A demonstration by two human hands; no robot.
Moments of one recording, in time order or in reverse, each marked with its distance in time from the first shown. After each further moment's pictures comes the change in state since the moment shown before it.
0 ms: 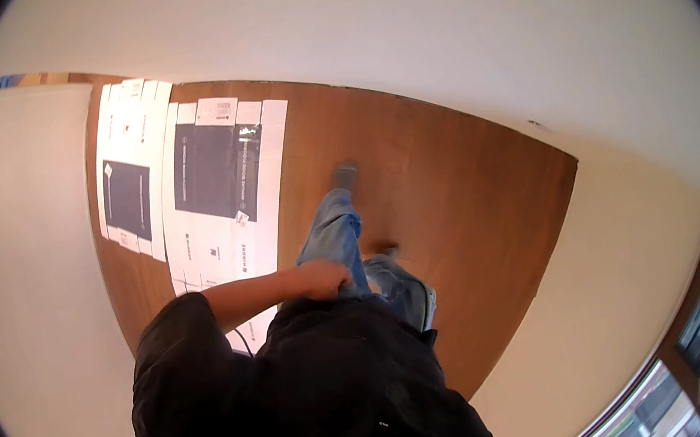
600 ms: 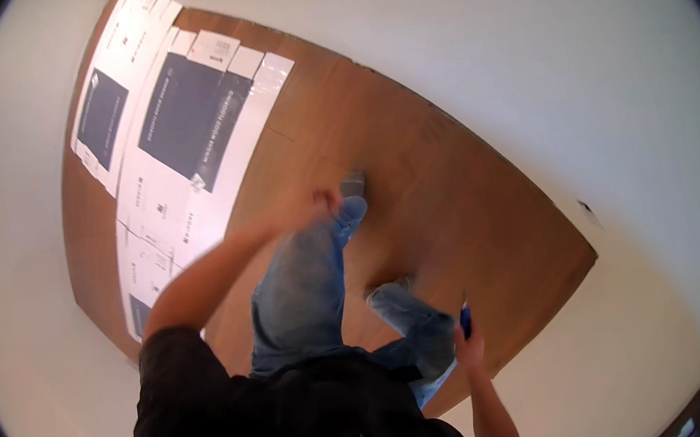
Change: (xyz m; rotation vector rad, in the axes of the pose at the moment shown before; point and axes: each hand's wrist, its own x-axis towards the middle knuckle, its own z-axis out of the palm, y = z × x) left_hand 0.239 -0.193 -0.046 -1.041 0.829 -0.058; right_hand 0.452 -0.060 -0.098 -0.587 -0.113 -0.379
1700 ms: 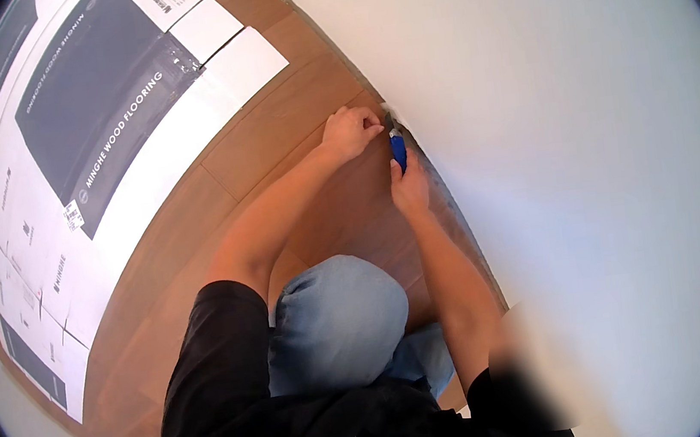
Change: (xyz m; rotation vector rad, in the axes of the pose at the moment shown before) left_hand 0.517 -0.210 -0.208 0.203 0.738 0.414; right_hand 0.667 -0.312 0.342 -0.540 0.180 -0.647
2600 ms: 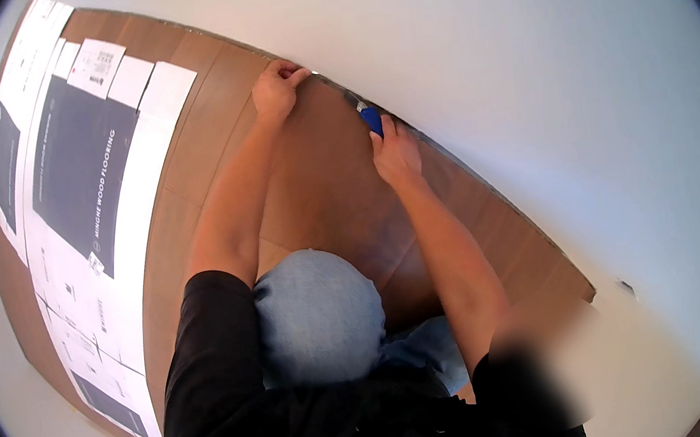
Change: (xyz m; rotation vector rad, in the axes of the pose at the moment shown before) left_hand 0.026 0.020 0.051 0.101 0.214 -0.185; right_hand -0.046 0.104 -0.014 -0.066 -0.006 0.038
